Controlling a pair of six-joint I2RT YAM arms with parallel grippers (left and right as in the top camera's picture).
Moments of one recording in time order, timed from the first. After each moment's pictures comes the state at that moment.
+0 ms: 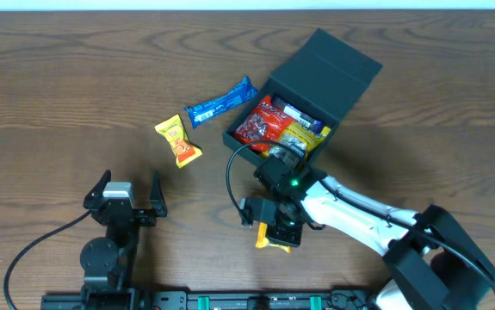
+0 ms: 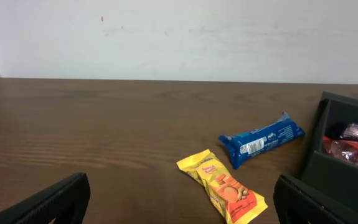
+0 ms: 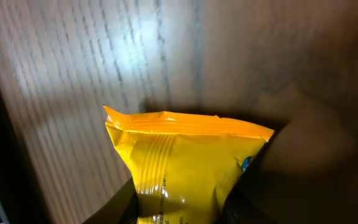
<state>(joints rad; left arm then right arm) -0.04 0.01 0.02 -0.11 0.02 -0.04 0.76 1.66 0.85 -0.75 -0.31 -0.56</state>
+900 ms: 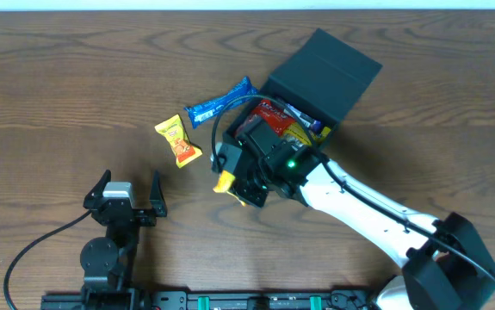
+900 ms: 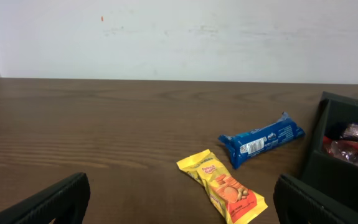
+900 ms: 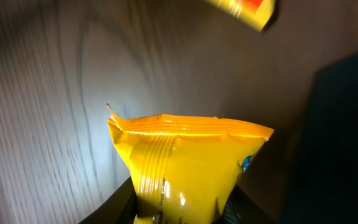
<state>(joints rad) -0.04 0.01 0.02 -0.11 0.02 -0.04 0.76 1.64 1.10 -0.55 -0.30 -0.30</state>
